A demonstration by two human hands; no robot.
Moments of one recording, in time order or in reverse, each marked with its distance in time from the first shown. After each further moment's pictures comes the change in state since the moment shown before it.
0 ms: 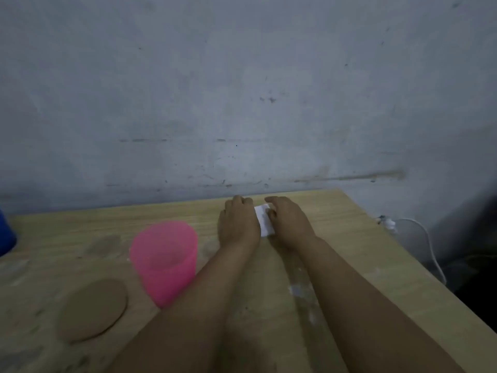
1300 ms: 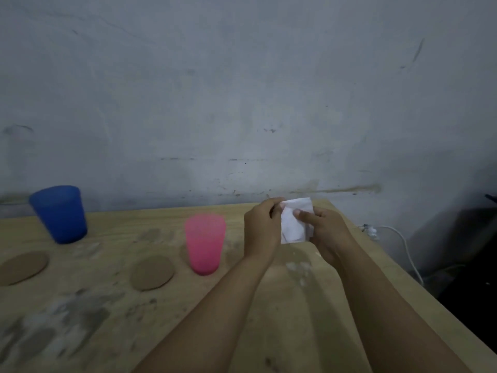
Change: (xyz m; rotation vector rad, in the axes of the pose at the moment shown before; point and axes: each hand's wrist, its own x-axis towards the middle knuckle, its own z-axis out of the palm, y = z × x) left_hand -0.104 0.046 -0.116 -0.874 0.179 0.028; right_hand -0.116 -0.042 -0.095 1.147 0.114 0.338
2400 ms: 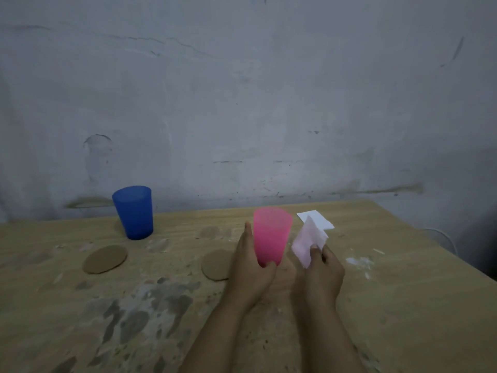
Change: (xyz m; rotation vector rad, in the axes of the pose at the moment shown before) left_hand -0.054 -0.109 -0.138 0.133 -0.194 -0.085; right_hand -0.086 0.089 0.153 0.164 0.572 -0.161
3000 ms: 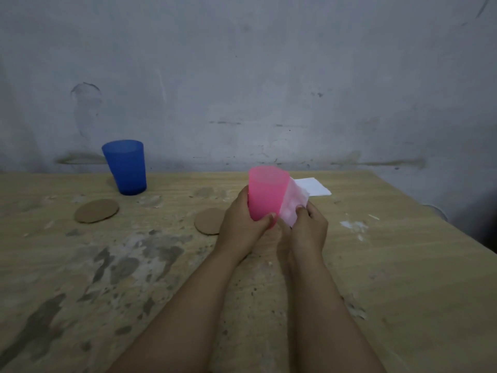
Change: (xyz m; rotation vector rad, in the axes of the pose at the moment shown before) left_hand 0.002 -0.004 0.002 -0.100 0.088 0.096; right_hand -0.001 0.002 0.005 0.033 -0.152 0.071
